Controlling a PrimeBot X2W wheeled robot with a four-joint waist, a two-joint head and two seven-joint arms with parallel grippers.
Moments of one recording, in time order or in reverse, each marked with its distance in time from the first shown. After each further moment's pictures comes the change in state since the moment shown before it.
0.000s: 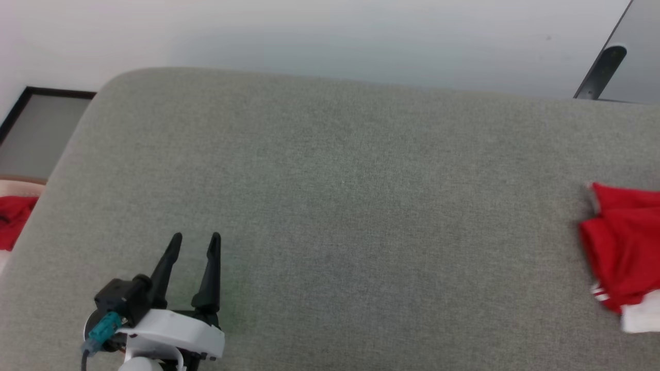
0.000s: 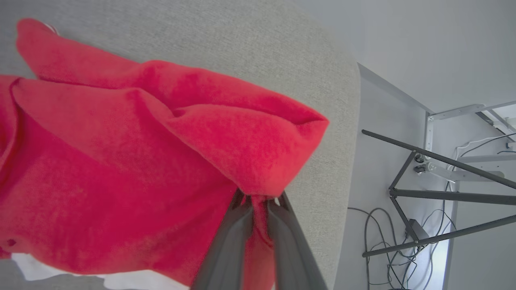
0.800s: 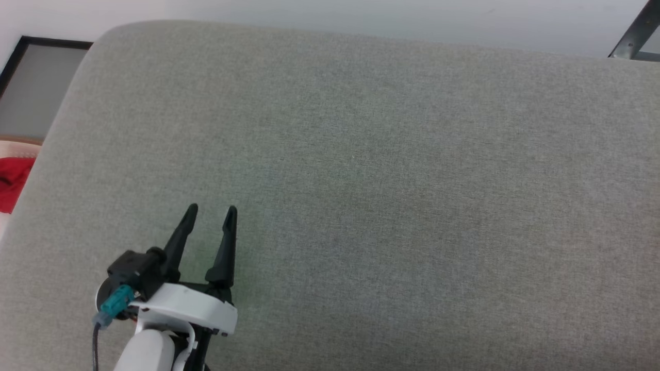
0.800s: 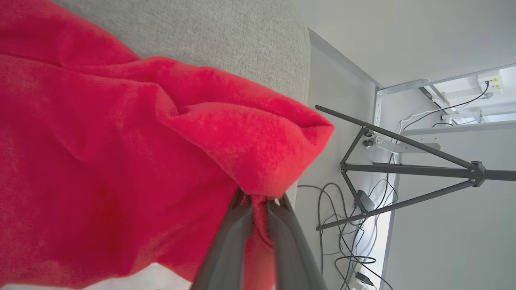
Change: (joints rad) left arm -0.086 0.012 -0.063 0.002 -0.005 0.000 0.000; right arm -0.135 -0.060 0.030 0.279 -0.159 0.000 -0.136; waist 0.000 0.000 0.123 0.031
